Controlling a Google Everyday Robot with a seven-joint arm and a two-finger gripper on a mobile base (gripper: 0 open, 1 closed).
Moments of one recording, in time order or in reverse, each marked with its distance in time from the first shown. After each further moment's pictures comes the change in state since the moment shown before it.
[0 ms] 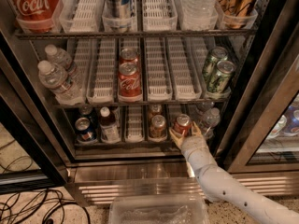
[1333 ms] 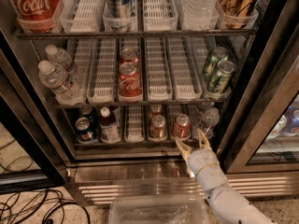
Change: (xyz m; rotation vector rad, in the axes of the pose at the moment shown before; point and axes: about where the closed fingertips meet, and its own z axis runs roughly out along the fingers) arm -0.020 -0.001 -0.072 -0.005 -0.053 0.017
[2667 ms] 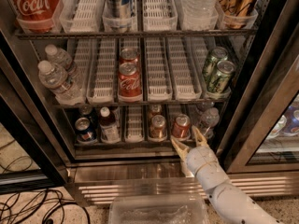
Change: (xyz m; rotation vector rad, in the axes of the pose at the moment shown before) arm -0.026 0.016 -0.005 -0.083 -0.019 -0.003
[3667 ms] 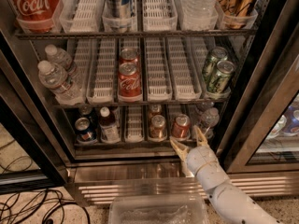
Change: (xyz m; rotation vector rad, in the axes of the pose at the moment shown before) arm 0.000 0.000 0.000 0.000 0.000 0.000
